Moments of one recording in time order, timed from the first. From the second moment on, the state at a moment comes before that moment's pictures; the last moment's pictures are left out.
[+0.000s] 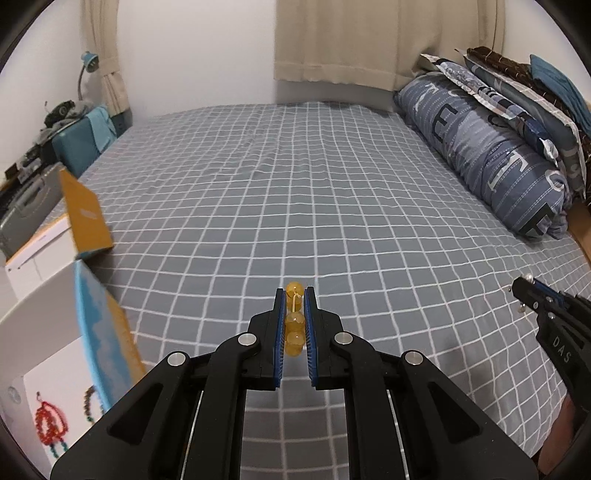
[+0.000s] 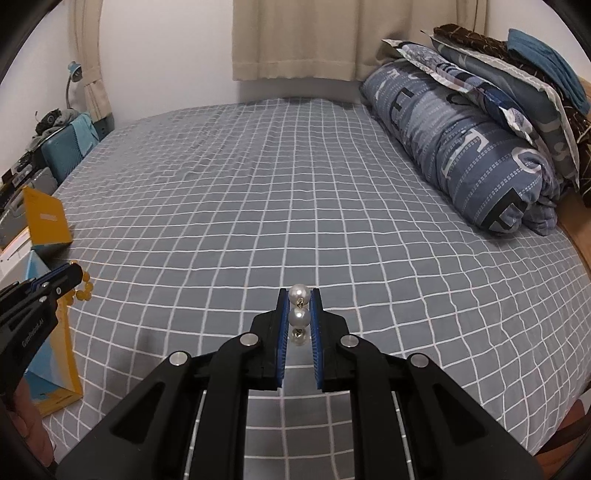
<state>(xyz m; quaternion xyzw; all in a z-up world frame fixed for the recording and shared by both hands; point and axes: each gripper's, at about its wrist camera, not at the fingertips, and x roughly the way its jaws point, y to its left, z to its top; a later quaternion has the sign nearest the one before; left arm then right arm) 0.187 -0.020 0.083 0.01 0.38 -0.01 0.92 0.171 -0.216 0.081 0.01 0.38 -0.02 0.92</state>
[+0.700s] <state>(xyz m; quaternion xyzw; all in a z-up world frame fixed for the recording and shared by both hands) 0.090 0.085 0.120 -0.02 0.36 0.08 0.93 0.132 -0.070 0.103 -0.04 0.37 0.09 0.92</state>
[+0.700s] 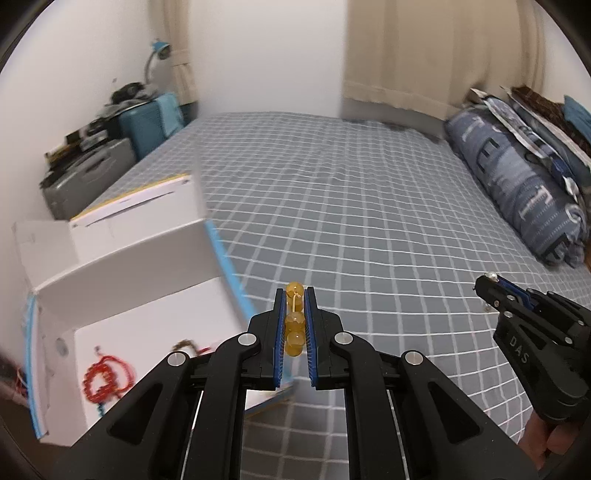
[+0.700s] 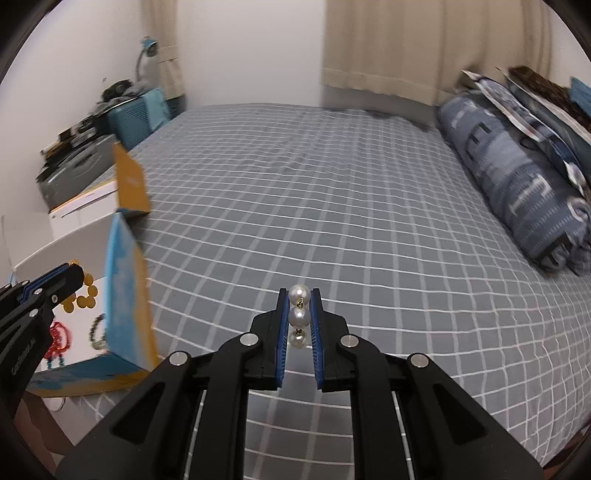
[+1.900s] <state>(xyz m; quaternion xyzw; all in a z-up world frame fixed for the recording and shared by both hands) 0.013 0.315 0.049 -0.13 0.42 0.27 0.86 0.129 0.191 0.026 -0.14 0.44 0.24 0.86</state>
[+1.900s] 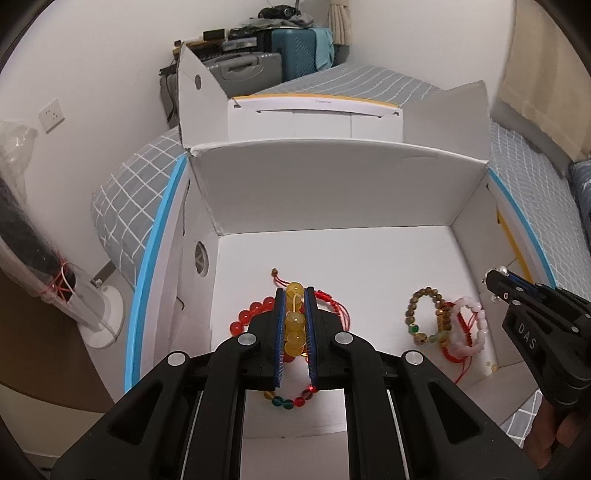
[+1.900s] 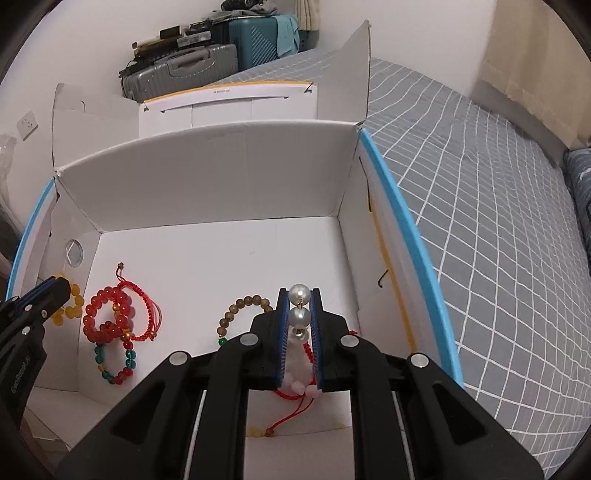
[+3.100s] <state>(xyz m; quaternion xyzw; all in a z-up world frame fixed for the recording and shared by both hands) -0.102 0.241 0.069 -0.10 0.33 0.28 0.90 0.017 0.099 0.055 -0.10 0.33 0.29 0.89</state>
